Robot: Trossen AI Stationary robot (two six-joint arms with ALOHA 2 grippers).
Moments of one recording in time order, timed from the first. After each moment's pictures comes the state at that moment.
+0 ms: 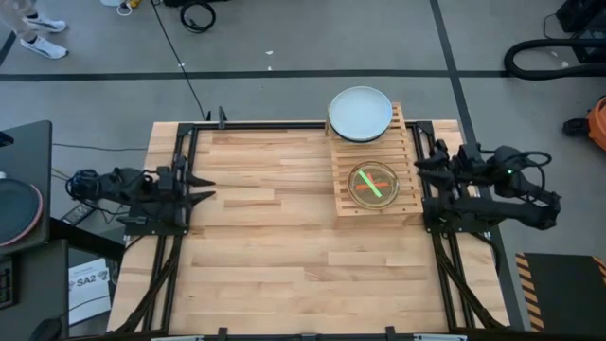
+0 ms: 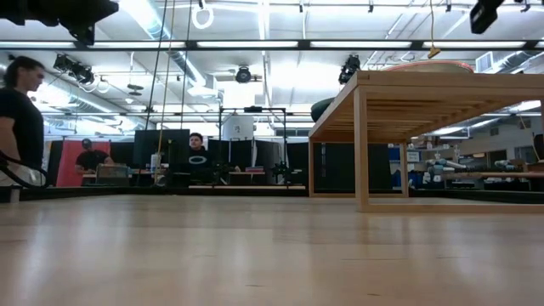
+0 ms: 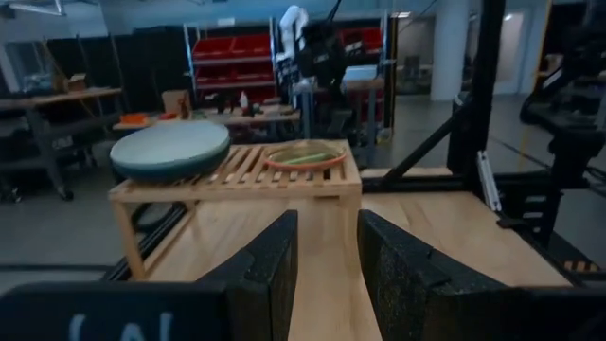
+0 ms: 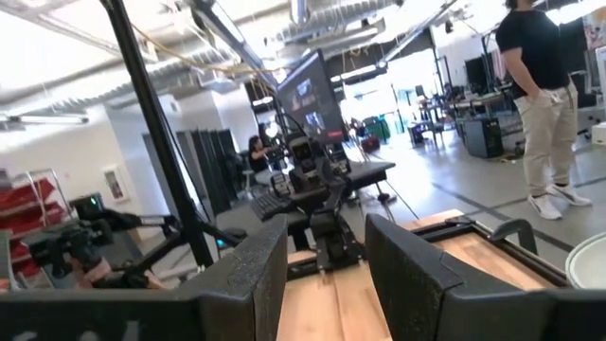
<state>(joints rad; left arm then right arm) -0.28 0.07 0.42 -0.30 -0.39 0.06 -0.20 0.08 0.55 -0.25 -0.18 0.31</state>
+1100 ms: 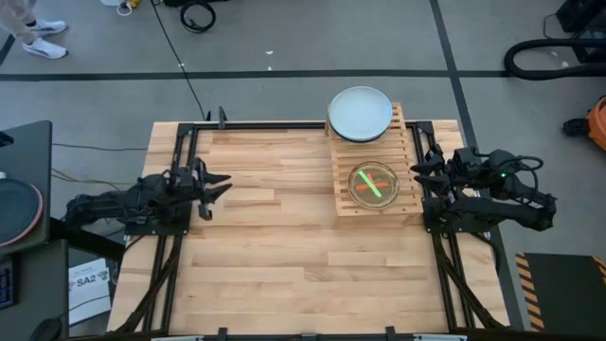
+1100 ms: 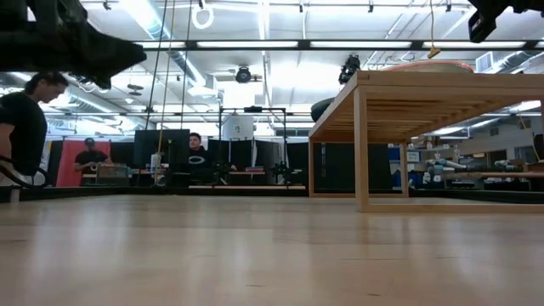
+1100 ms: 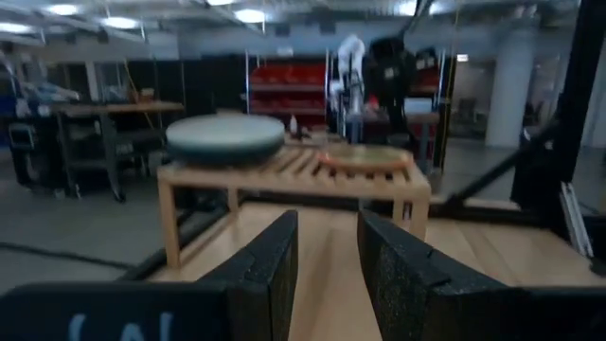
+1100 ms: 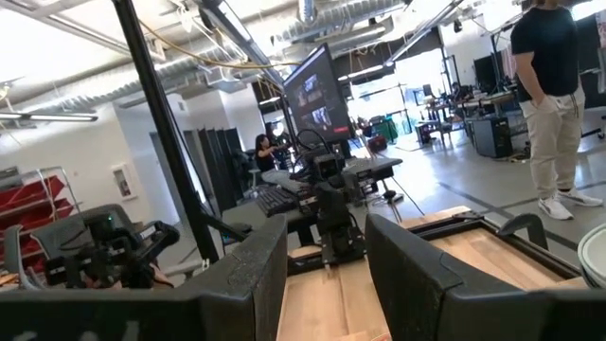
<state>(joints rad) 0.05 0.02 0.07 0.13 -0.22 0.01 -0.20 0.01 0.46 -0.22 -0.20 0.31</state>
